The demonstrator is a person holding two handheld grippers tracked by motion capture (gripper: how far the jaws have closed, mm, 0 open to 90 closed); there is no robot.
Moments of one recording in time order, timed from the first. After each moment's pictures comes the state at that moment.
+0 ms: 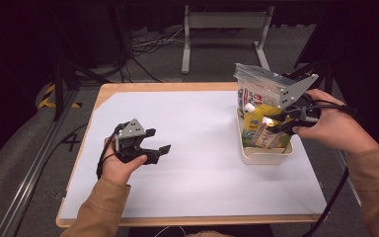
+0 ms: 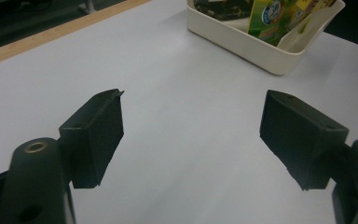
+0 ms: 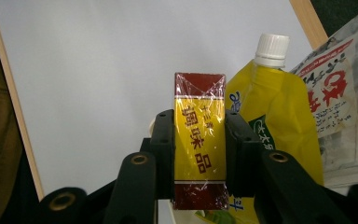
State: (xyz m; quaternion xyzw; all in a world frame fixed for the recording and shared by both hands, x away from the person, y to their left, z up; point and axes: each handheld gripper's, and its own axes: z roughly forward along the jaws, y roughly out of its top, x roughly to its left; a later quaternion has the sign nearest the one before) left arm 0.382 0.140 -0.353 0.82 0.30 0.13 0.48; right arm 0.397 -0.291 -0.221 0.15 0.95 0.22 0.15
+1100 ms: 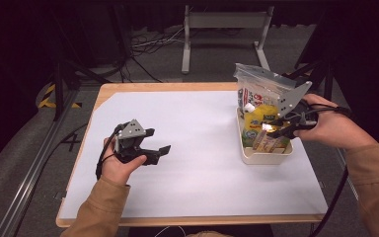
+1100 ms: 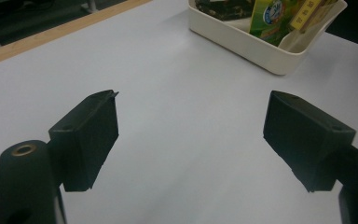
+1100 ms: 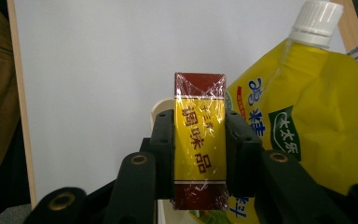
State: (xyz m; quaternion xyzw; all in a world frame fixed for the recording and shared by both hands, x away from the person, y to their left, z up) left arm 0.380 0.140 -0.353 0.81 0.30 0.13 0.48; right arm 0.412 -0.302 -0.246 0.08 0.97 0.21 0.12
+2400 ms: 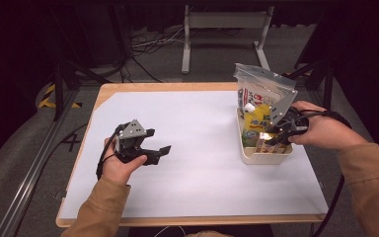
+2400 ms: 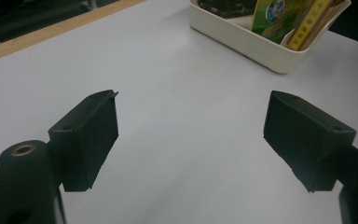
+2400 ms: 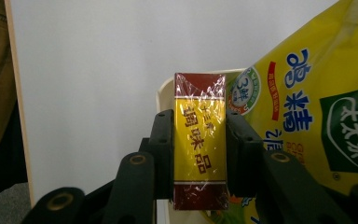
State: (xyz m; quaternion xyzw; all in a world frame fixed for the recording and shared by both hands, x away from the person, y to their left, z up) left arm 0.382 0.139 -0.355 0.82 0.30 0.13 0.48; right arm 0.421 -0.298 -0.276 0.07 0.98 0.17 0.08
